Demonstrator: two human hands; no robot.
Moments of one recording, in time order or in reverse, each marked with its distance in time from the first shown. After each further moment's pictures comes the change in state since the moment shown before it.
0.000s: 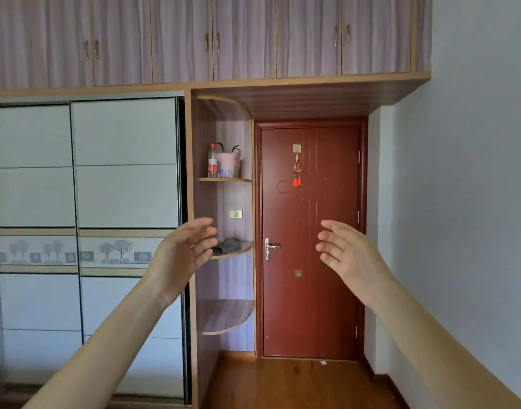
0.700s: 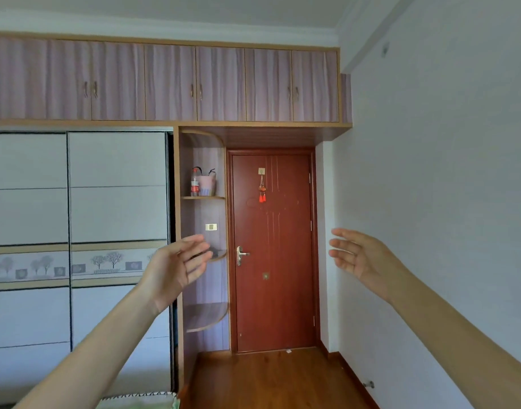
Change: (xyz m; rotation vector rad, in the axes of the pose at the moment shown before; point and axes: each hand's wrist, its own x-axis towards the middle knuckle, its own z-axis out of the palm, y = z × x) left_hand -0.289 0.171 -0.013 -0.113 -0.101 -0.188; right_hand -0.334 -0.157 0.090 -0.137 0.181 0.051
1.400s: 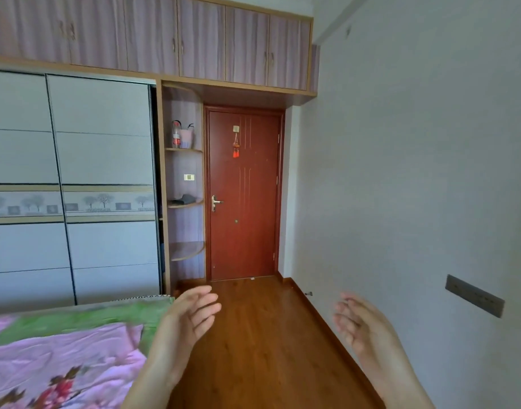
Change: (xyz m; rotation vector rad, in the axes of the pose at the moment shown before) left_hand -0.425 -0.021 -0.003 -0.115 0.081 -0.228; right_hand -0.475 0.021 0.024 0.088 0.310 0.097
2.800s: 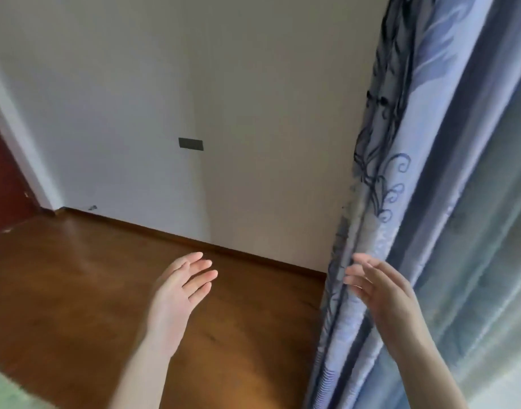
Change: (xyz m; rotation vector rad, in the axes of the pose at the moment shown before) left_hand -0.511 0.017 -0.083 0.074 -0.747 -0.523; right_hand -0.759 0.000 0.065 -0.257 0.973 -0.362
